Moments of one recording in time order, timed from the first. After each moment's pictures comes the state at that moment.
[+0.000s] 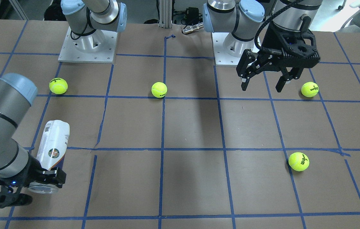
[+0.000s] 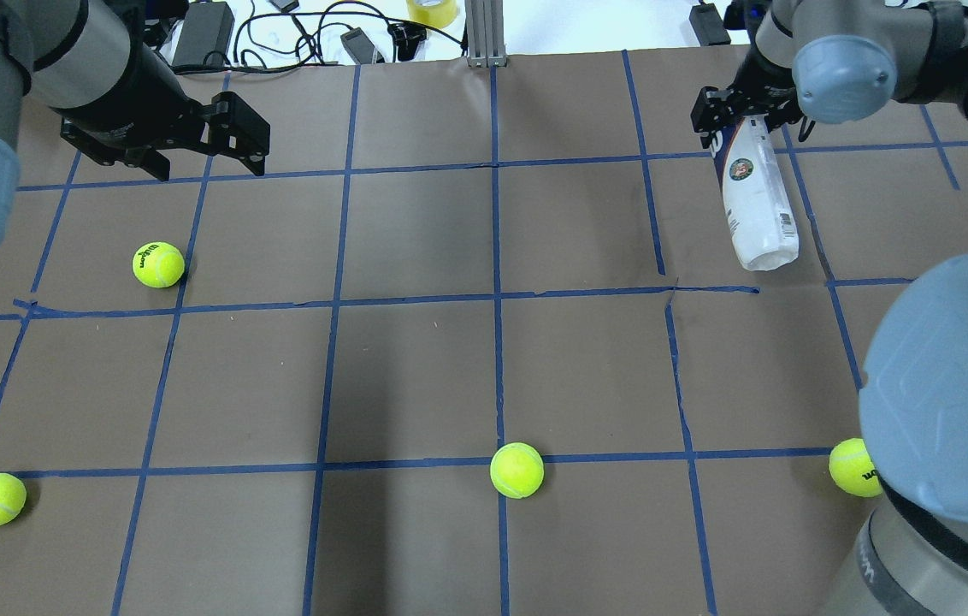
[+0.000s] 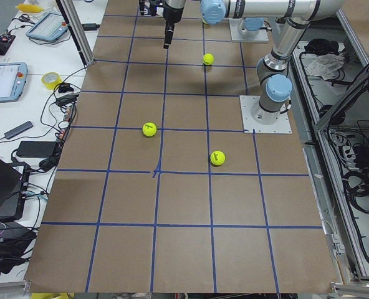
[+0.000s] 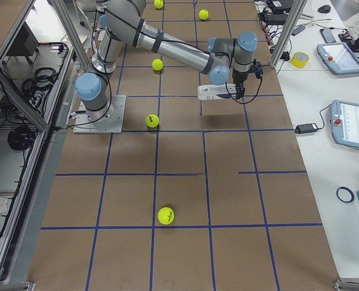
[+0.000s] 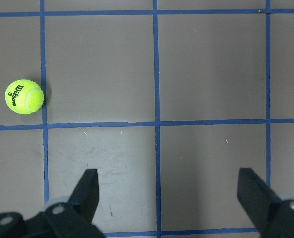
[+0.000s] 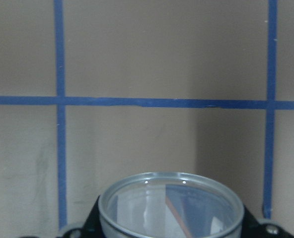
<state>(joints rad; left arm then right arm) -1.54 -1.50 -1.66 -1.32 1.54 0.03 1.46 -1.05 1.42 -2.03 -1.53 -0.20</state>
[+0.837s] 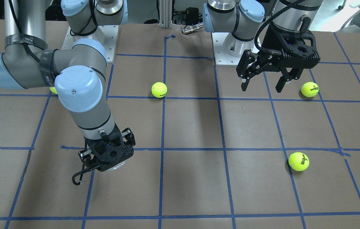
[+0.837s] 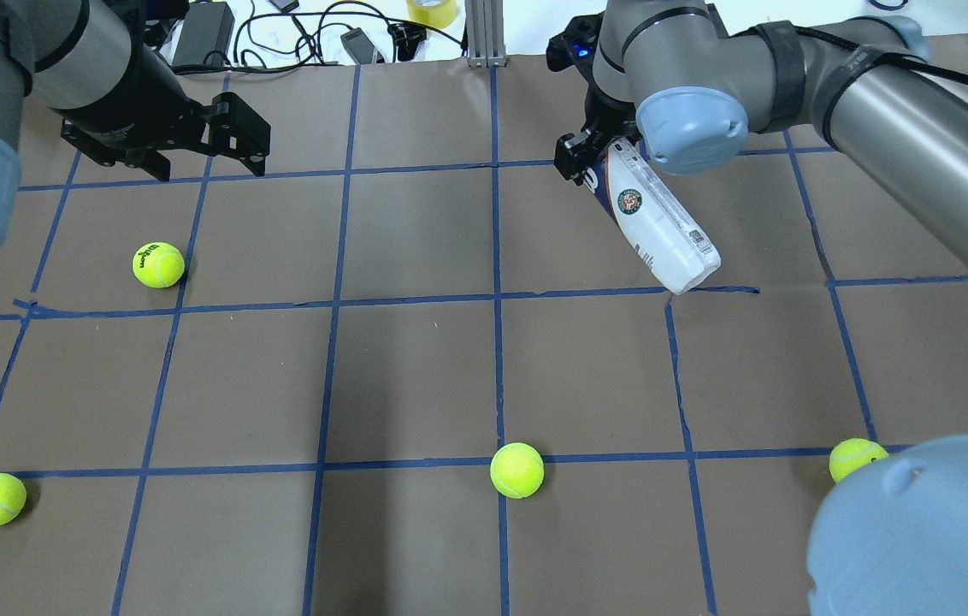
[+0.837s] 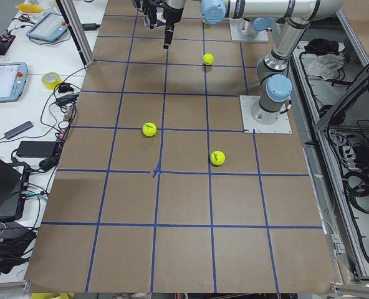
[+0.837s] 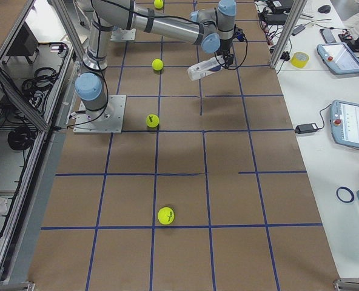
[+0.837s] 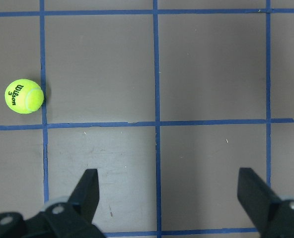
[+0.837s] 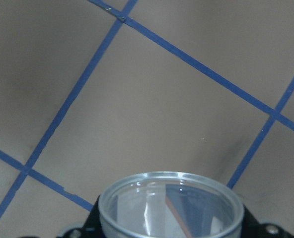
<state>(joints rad) -1.54 -1.50 -1.66 -1.32 1.54 0.03 1.73 -1.15 1.49 -2.06 -1.56 -0.44</state>
